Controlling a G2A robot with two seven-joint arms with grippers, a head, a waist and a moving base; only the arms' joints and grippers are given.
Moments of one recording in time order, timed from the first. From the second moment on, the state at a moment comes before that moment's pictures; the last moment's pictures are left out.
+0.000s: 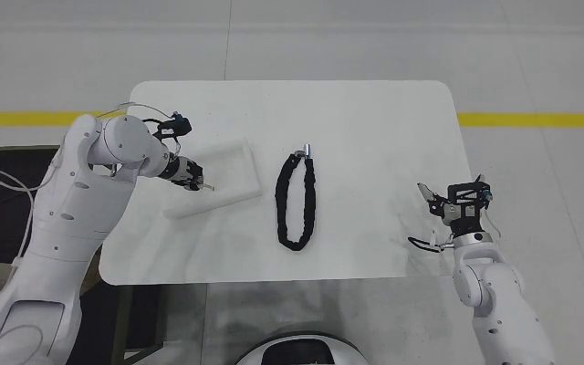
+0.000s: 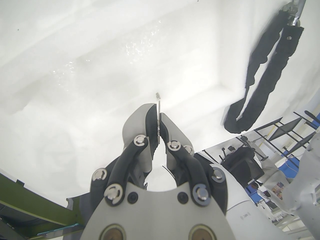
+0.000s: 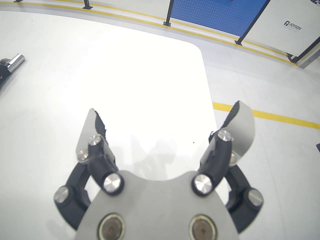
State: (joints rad) left arm 0.80 -0.90 -1.14 -1.49 0.51 0.28 -1.54; right arm -1.73 -1.15 1.60 -1.80 -1.33 0.00 0.00
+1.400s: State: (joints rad) left arm 1.23 -0.88 -1.57 -1.48 -0.18 -0.02 -1.24; right arm -1.30 -1.18 1.29 -1.85 -0.92 -0.08 0.75
